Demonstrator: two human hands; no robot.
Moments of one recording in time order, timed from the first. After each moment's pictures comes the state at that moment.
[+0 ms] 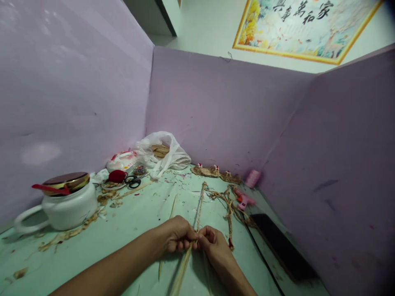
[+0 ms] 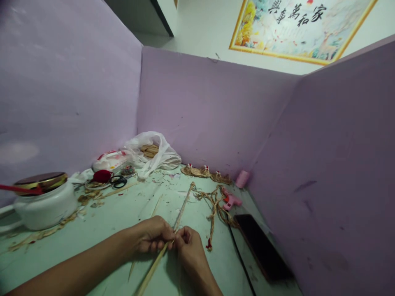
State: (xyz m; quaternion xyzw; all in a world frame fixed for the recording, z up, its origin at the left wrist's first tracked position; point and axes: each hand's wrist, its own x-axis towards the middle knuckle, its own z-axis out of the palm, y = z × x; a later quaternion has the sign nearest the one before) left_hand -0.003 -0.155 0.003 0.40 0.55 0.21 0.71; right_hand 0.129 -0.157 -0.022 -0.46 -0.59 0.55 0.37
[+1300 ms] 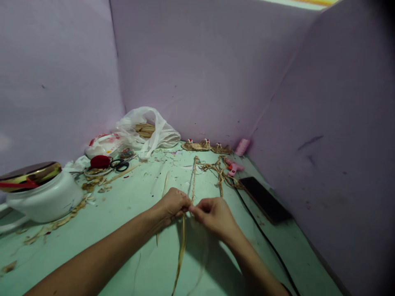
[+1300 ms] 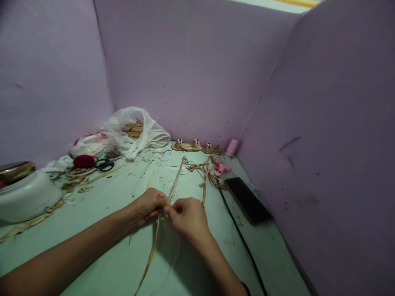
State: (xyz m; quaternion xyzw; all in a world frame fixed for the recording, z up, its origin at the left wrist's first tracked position) left_hand 0.006 -0.165 0.009 0.44 0.56 0.32 0.63; right_hand 0.144 -0.177 0.016 -0.57 -0.71 0.34 0.26
